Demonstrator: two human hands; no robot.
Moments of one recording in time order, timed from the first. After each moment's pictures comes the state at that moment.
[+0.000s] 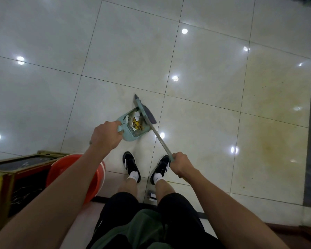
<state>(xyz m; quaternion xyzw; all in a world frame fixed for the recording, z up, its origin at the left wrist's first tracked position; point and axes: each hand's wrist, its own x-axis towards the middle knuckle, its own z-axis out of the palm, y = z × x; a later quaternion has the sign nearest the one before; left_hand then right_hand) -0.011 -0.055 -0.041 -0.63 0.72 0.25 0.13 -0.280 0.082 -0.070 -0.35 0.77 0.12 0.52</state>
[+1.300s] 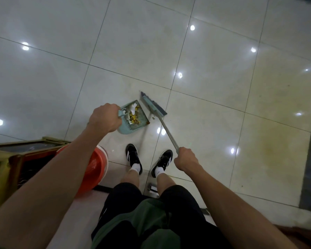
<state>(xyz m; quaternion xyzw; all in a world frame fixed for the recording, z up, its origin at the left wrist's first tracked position) 0.025 -0.074 -0.029 -0.63 0.72 0.23 0.15 -0.254 0.089 -0.042 -0.43 0.77 0.20 0.43</state>
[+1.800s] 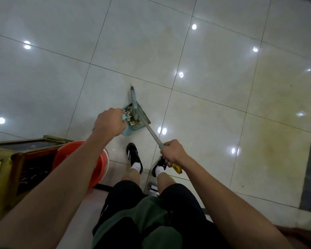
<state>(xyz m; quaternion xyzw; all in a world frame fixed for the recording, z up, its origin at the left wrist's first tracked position) 0.015 -0.056 -0.035 -0.65 0.71 0.25 0.14 -0.216 0.058 -0.024 -0.28 0.76 0.01 0.59</state>
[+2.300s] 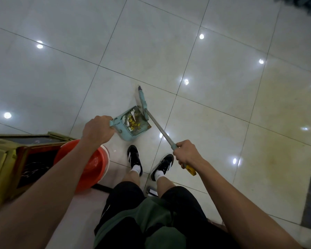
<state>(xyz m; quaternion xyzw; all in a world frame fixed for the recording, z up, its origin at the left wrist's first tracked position) 0.073 -0.025 -0.043 -0.68 0.69 0.22 0.12 -0.249 0.052 -0.004 -0.36 0.76 0.04 0.54</state>
